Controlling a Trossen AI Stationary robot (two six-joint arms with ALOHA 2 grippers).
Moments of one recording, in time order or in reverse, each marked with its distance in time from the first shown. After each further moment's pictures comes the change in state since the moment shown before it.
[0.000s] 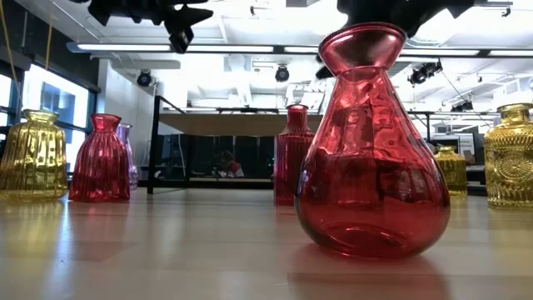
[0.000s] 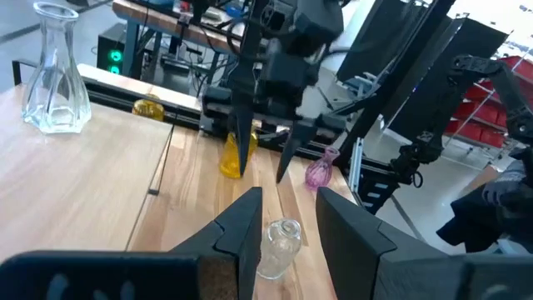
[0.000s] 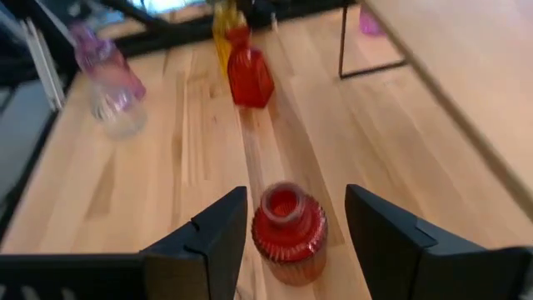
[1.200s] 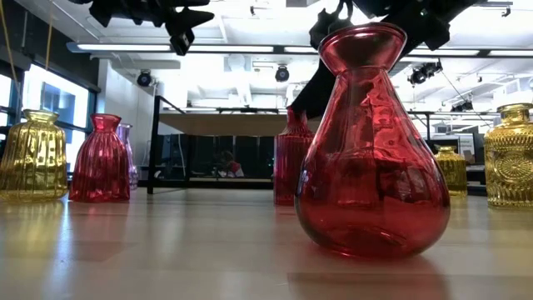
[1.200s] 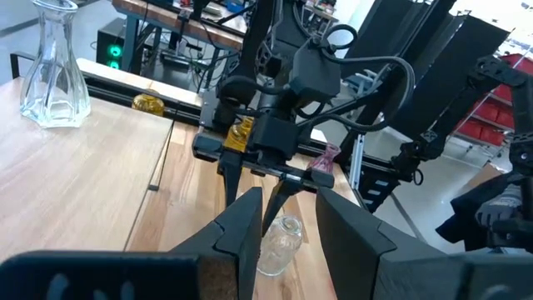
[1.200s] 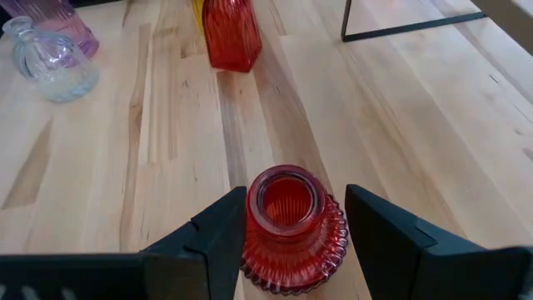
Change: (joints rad) left arm 0.000 0.009 -0.001 -0.002 0.001 0.003; right arm 0.010 0.247 0.000 0.182 0.052 -0.026
